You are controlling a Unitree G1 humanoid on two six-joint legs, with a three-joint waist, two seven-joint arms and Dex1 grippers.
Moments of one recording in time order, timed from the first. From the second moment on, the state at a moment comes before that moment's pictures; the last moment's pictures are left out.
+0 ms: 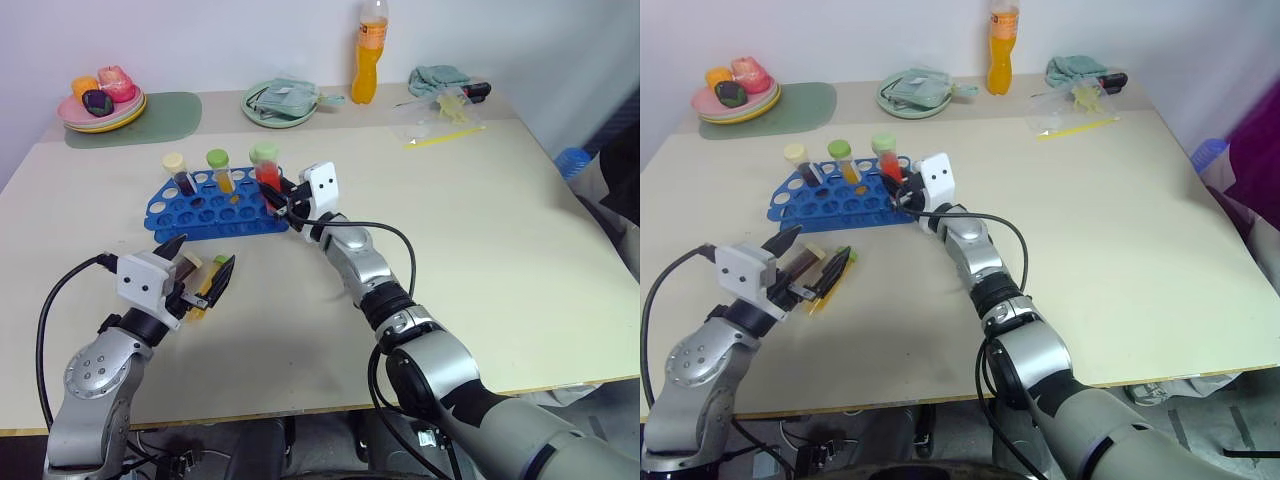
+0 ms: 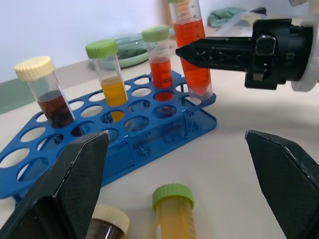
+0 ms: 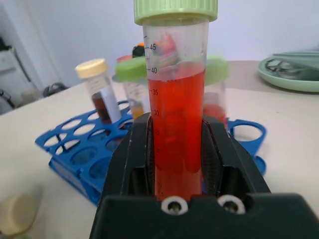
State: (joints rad) left arm 0.18 0.42 0.25 -0.52 -0.32 0.22 -0.43; right arm -0.95 0.17 0.06 0.93 0.14 -0.19 0.44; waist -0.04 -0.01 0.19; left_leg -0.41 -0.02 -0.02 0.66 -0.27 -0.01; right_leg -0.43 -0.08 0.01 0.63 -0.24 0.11
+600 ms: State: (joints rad) left arm 0.20 0.41 0.26 -0.51 -0.32 0.20 -0.47; right arm -1.04 0.18 0.08 1.11 0.09 -0.30 0.37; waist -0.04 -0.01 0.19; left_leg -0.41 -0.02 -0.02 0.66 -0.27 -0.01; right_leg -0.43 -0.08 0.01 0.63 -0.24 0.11
